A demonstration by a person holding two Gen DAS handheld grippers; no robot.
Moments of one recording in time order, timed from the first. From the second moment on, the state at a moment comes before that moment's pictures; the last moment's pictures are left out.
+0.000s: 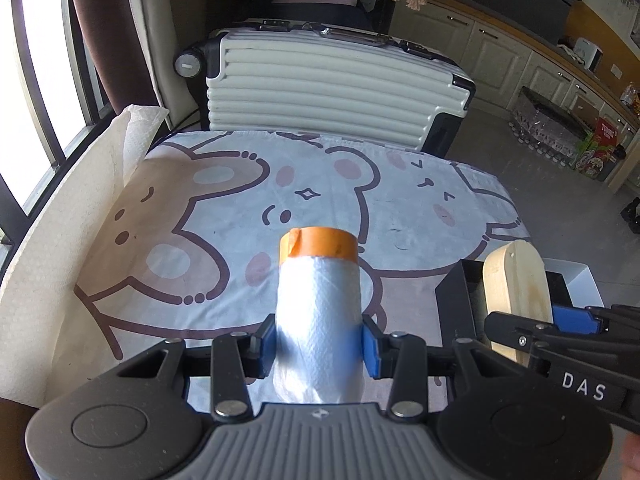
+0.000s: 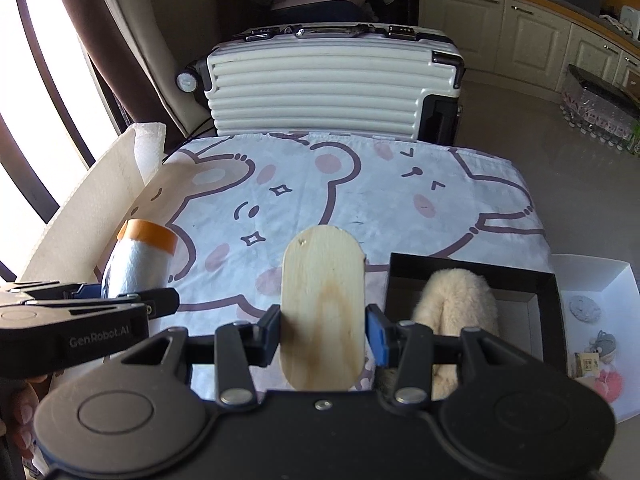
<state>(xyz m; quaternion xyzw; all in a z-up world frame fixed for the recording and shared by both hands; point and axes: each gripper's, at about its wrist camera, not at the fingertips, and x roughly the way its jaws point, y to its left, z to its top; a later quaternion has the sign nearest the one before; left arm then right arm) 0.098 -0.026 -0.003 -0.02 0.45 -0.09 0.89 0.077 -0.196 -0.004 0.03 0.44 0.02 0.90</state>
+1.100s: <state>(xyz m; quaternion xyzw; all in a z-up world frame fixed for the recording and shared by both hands) 0.098 -0.156 -0.017 -0.02 0.46 -0.20 0.87 0.038 -0.331 -0.009 0.06 0.42 -0.09 0.90</state>
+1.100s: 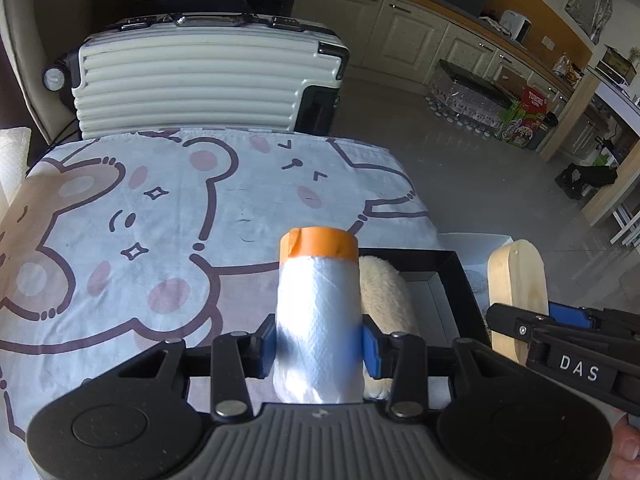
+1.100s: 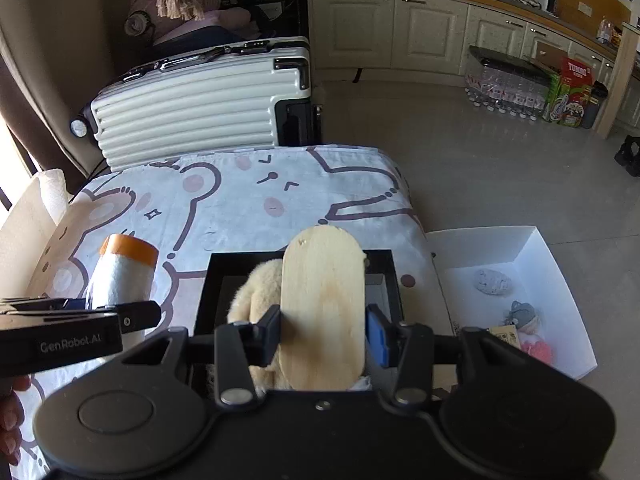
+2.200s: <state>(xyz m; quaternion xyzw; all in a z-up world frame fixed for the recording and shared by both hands) 0.152 -0.188 -0.070 -0.05 0.50 -0.23 0.84 0.104 -0.360 -0.108 0.02 0.47 -0.11 0.87</state>
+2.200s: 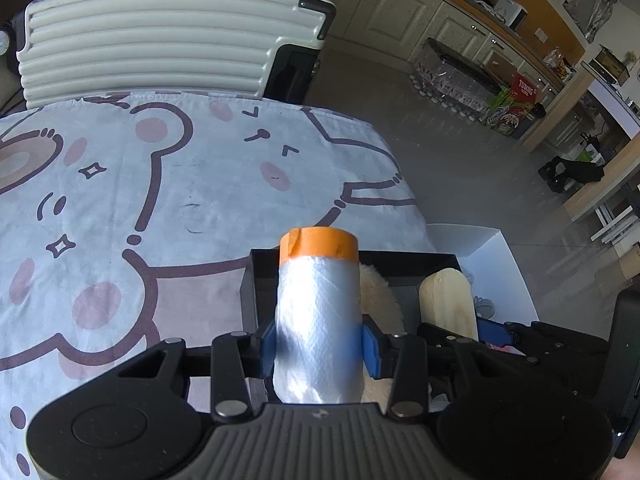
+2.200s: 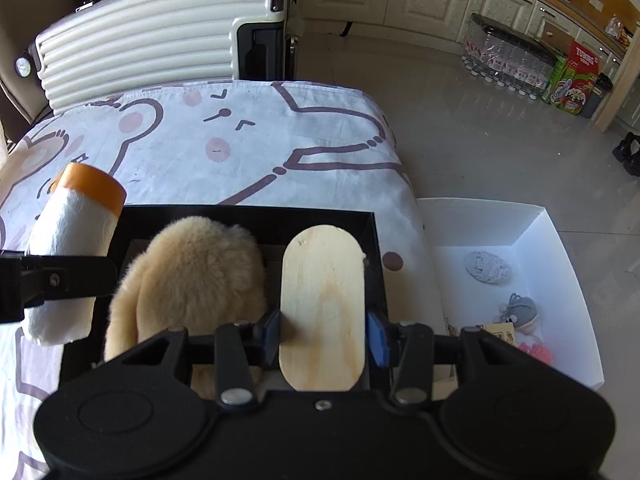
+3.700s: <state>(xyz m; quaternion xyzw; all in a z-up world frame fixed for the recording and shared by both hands) 0.148 -0.196 -0.104 0.02 0.55 -0.22 0.81 0.091 -0.371 -0.095 0.08 0.46 -0.09 0.88</state>
